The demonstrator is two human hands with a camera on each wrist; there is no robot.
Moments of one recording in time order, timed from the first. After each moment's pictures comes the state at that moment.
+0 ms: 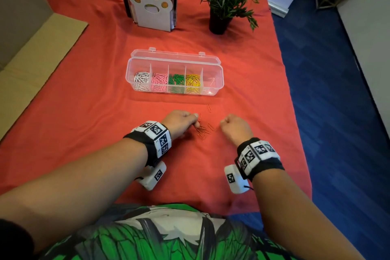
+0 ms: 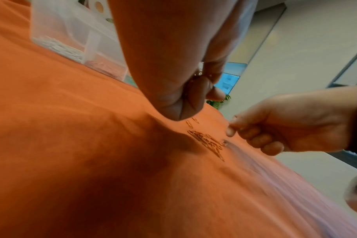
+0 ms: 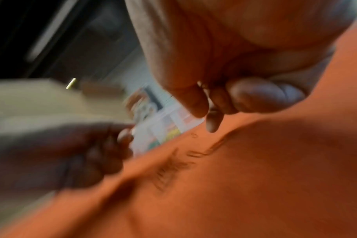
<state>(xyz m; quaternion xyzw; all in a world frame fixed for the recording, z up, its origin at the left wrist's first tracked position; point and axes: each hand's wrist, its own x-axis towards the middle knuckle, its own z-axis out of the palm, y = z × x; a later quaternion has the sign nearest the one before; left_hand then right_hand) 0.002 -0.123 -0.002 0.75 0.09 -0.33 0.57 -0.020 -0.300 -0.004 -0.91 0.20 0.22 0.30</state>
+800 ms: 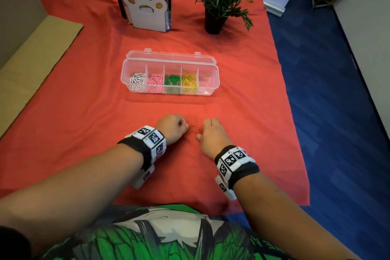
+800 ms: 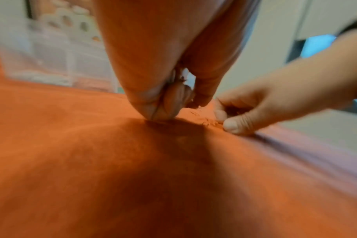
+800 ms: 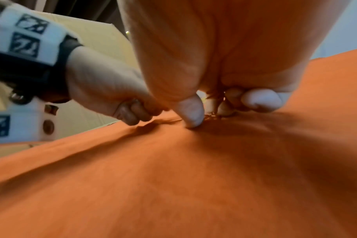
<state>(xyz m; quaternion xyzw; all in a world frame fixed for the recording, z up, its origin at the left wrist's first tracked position) 0.000 -0.110 -0.014 0.92 -0.09 -0.24 0.28 -0.044 -0.258 -0.026 -0.97 0.04 0.19 0.17</state>
